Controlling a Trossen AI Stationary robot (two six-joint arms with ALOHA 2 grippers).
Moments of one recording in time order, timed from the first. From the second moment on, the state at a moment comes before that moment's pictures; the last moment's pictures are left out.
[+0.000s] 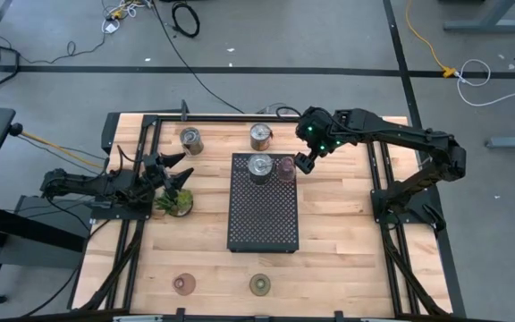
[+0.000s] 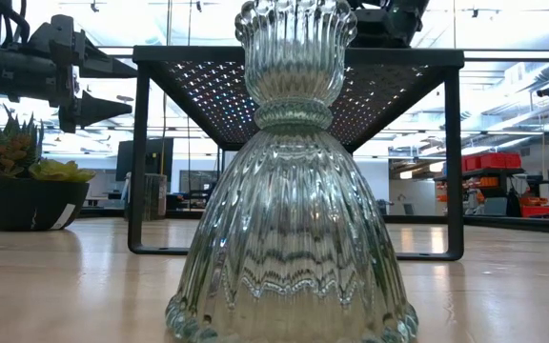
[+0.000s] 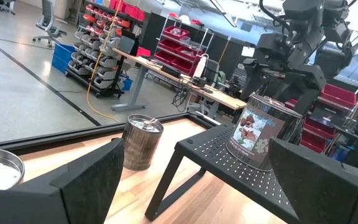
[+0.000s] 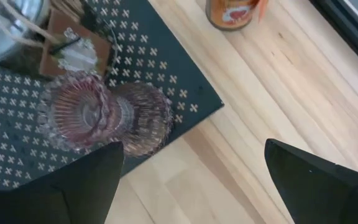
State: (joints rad) left arm -0.13 0.01 0.01 0.08 -0.71 -0.35; right arm -0.31 1.48 1.43 -1.06 -0.01 0.32
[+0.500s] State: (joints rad) left arm -0.13 0.01 0.01 0.08 -0.71 -0.34; right arm -0.31 1.49 1.43 -0.97 -0.05 0.32
